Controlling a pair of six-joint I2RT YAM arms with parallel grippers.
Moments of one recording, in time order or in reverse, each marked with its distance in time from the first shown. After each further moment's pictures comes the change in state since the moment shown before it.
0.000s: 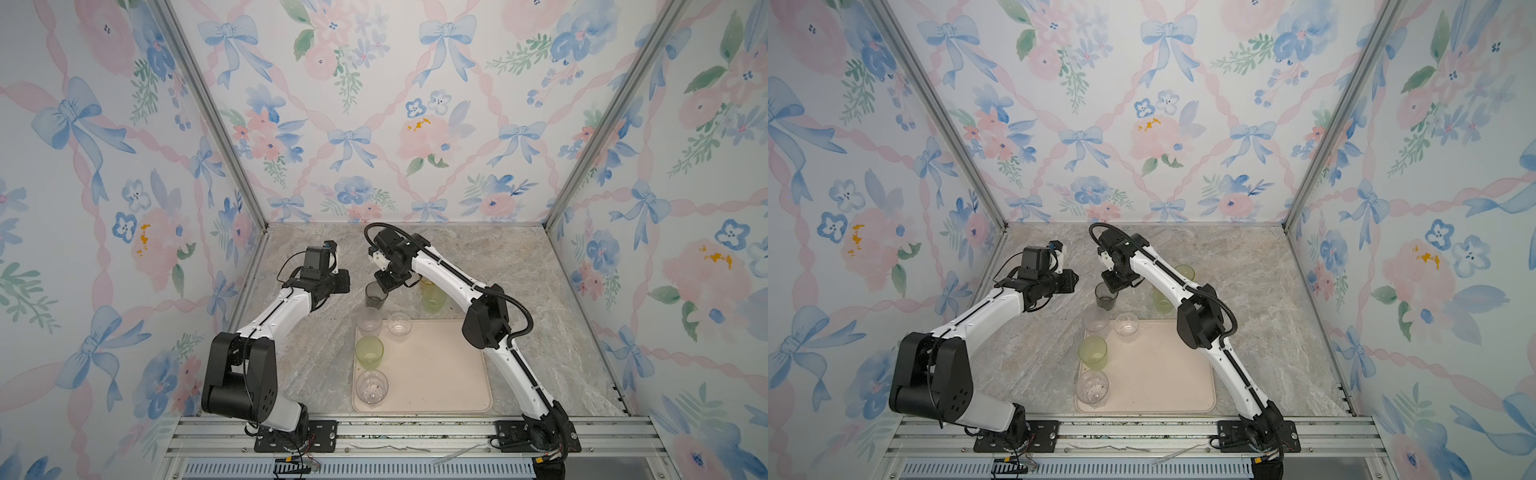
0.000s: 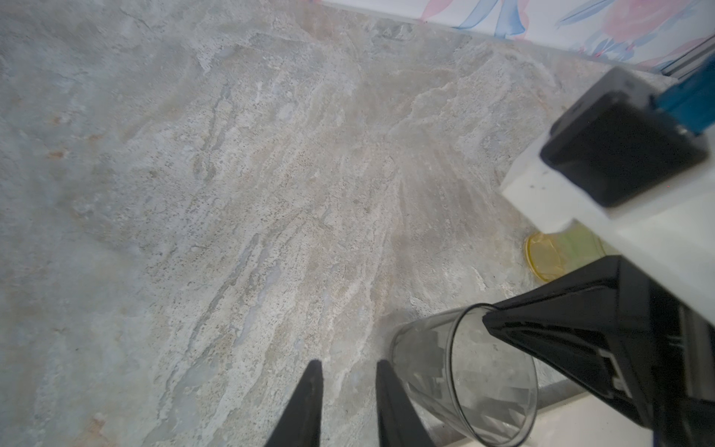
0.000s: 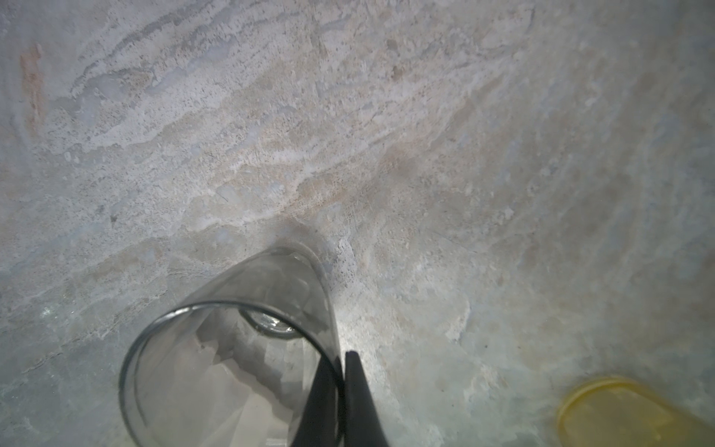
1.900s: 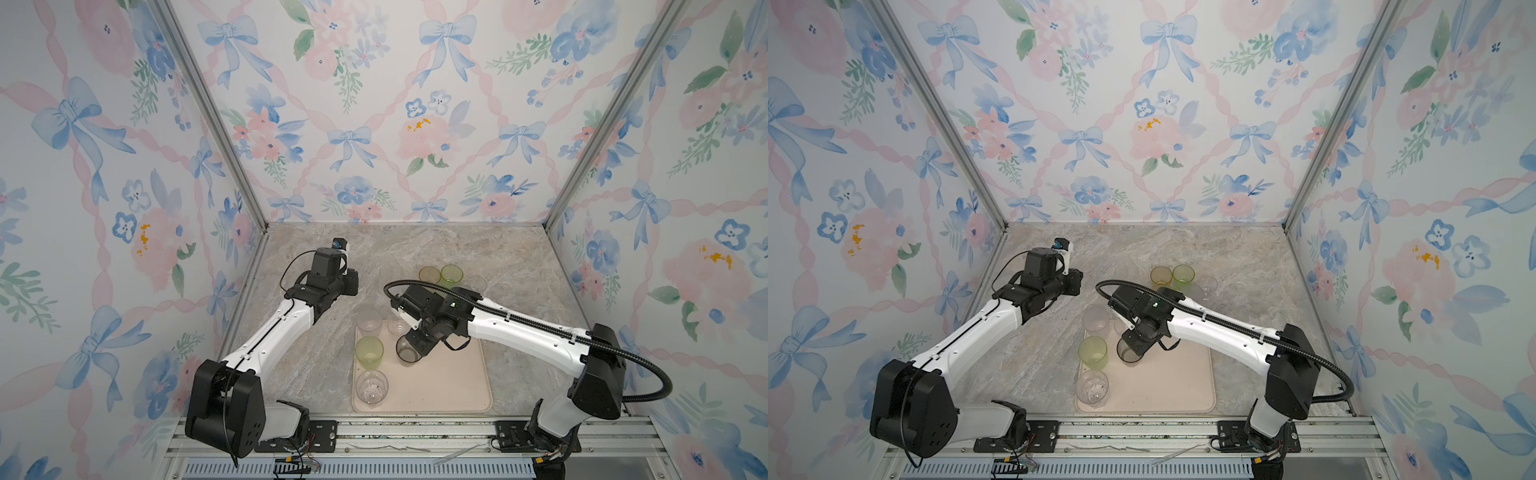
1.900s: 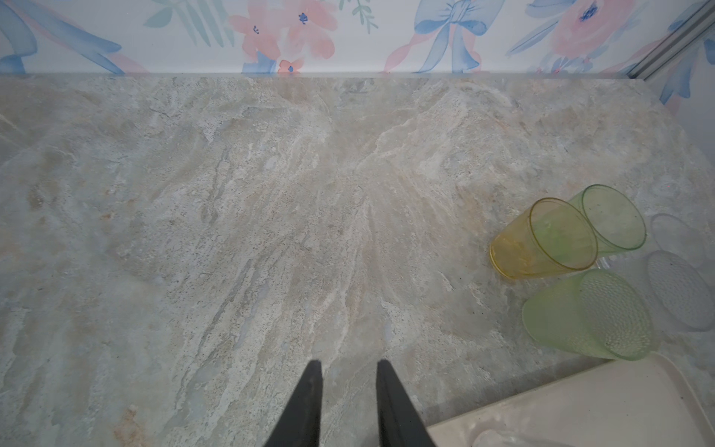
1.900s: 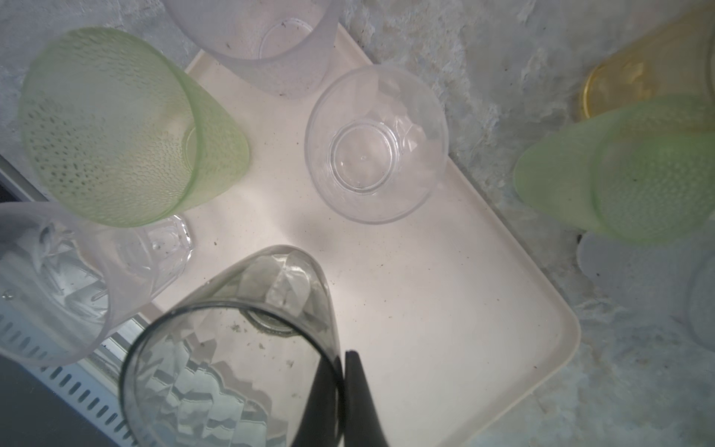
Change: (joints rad) left arm -0.146 -0.156 -0.019 -0.022 -0.156 0.023; right arm 0.288 -0.871 -1.100 0.174 0.192 0.100
